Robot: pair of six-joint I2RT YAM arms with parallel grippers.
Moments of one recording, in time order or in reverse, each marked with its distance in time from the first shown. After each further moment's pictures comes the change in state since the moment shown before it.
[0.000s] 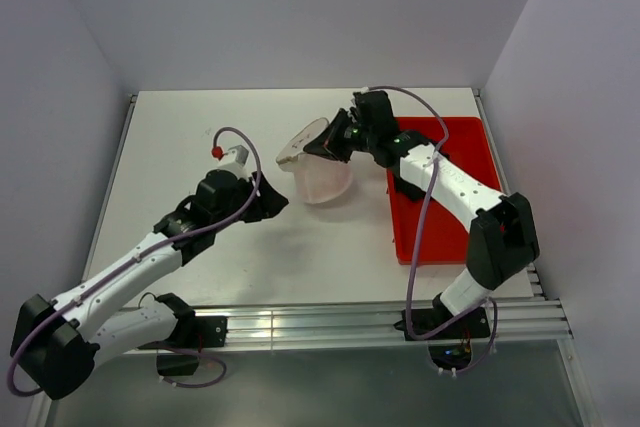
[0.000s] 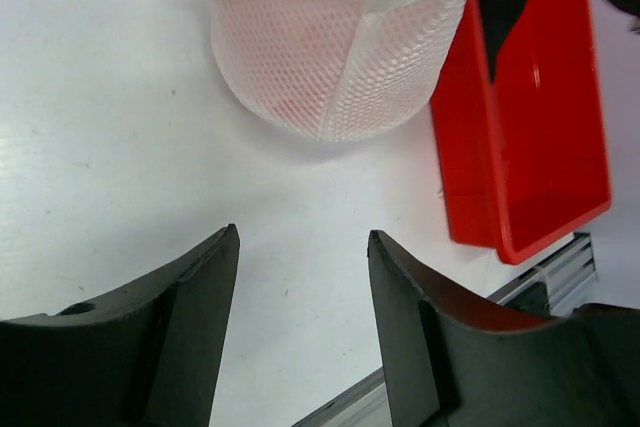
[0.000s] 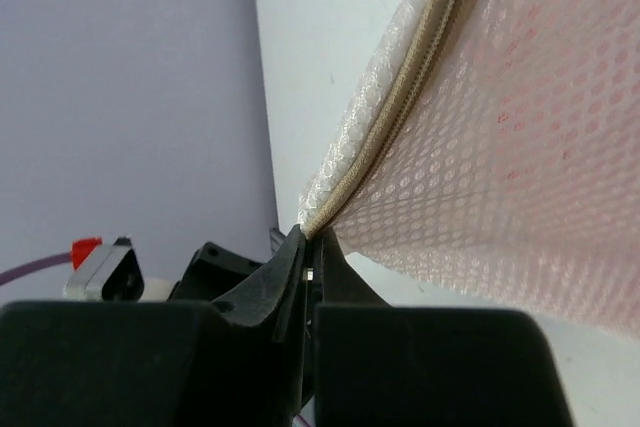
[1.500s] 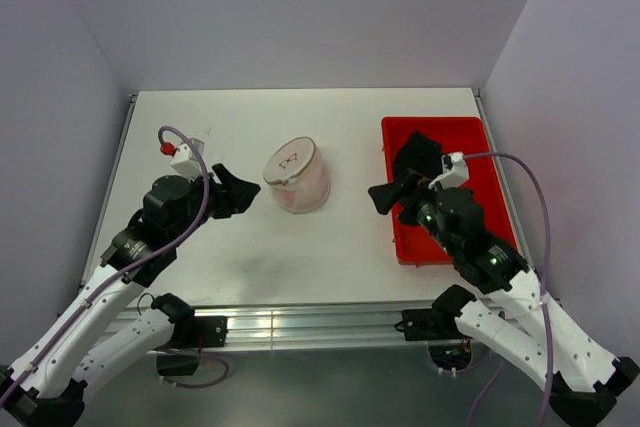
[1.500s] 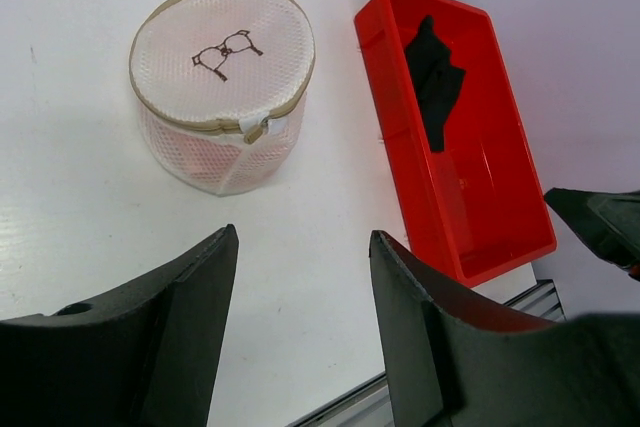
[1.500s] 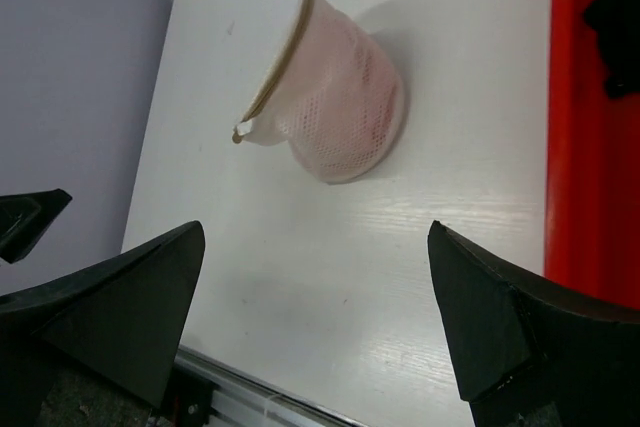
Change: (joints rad) left arm 0.068 -0.301 0.125 -0.223 -0.063 0.050; right arm 0.120 -0.953 -0.542 -0.200 0.582 -0.272
